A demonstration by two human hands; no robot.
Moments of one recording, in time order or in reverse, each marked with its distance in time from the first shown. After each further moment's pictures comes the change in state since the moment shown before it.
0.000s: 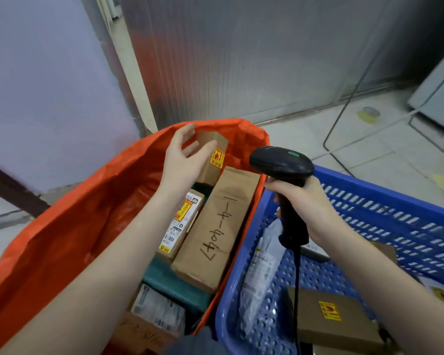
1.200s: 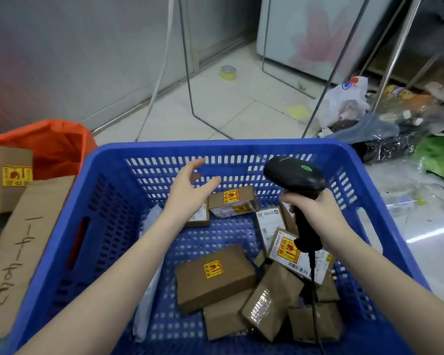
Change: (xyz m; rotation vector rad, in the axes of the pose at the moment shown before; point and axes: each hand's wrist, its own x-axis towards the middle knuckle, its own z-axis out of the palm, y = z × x) left_hand -0.137 -0.040 0.319 0.245 -0.599 0.003; right_hand -0.086 0.178 -0.308 0.077 0.450 0.132
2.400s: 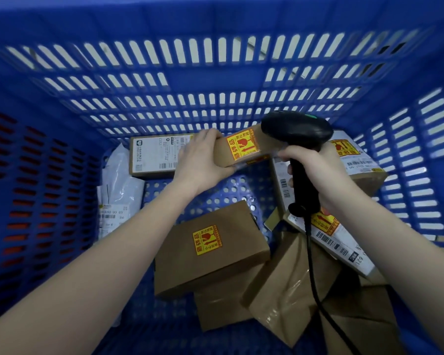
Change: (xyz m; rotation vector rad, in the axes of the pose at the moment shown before) left_hand 0.080 -0.163 0.098 0.650 -0.252 0.096; right_hand 0.113 0.139 0.058 0.103 0.002 0.272
